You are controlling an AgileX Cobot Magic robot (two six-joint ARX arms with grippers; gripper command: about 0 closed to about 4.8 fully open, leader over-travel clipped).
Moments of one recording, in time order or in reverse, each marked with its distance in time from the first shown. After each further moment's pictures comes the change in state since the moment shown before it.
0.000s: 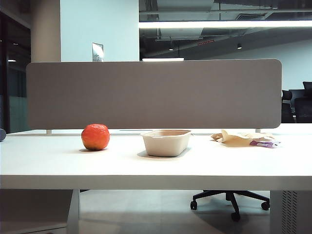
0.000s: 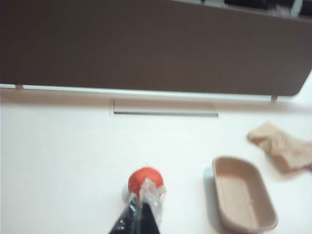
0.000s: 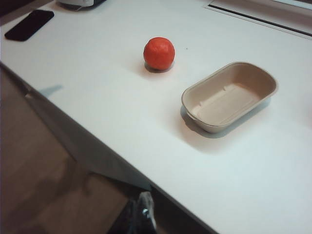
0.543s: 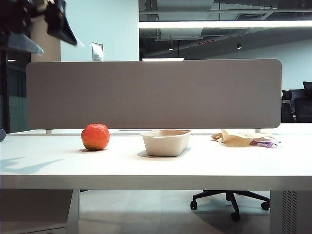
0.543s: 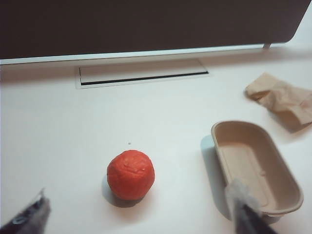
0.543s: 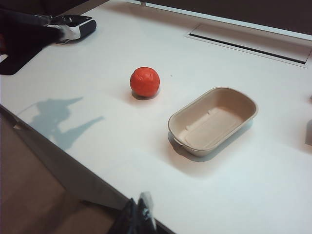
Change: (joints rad) left arm -0.008 0.415 0.032 0.245 0.122 0.102; right arm 0.000 0.000 0.000 0.087 0.055 0.018
